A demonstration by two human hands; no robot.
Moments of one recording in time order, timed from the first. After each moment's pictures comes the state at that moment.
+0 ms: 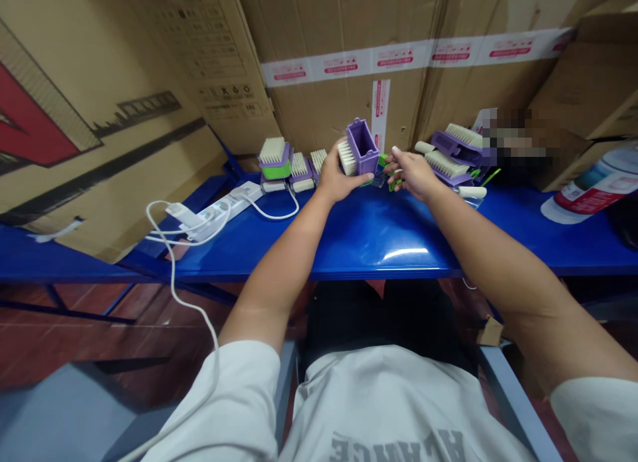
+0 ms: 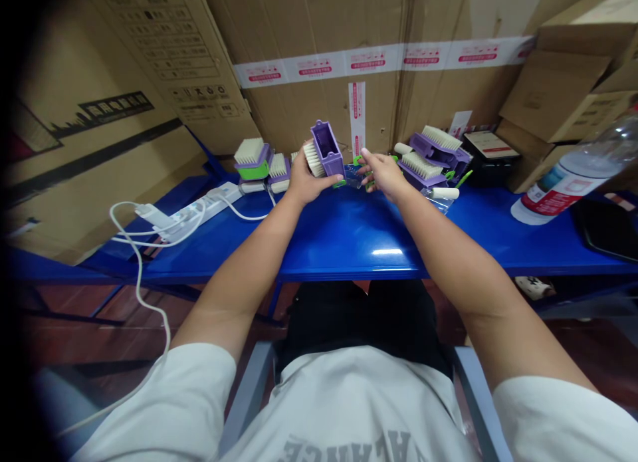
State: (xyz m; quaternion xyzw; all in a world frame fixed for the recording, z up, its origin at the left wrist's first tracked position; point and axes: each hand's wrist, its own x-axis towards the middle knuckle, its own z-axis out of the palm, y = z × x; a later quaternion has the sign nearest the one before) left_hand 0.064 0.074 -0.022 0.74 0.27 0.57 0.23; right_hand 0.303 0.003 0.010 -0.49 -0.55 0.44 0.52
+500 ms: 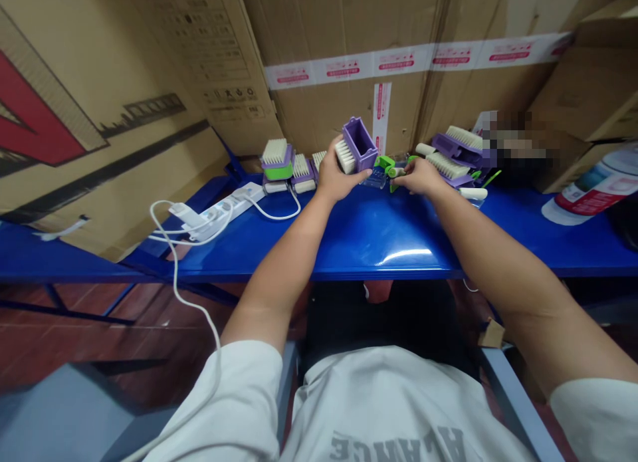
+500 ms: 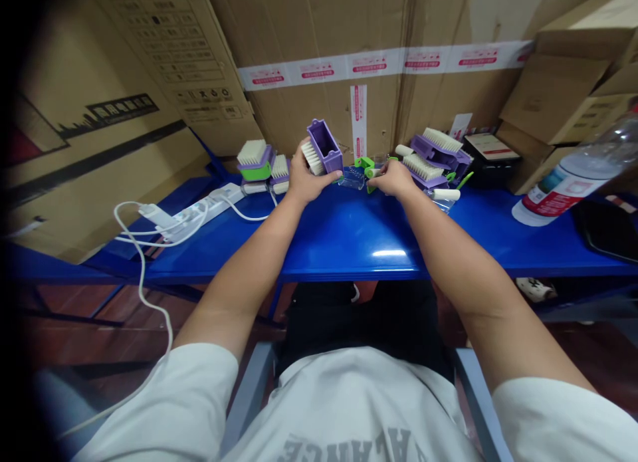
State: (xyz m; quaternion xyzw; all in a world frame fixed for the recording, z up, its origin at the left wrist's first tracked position) left_hand 0.057 0.091 -0.031 0.75 0.31 0.57 0.11; right_hand 0.320 0.005 0.015 -0.73 -0.58 0.18 0.33
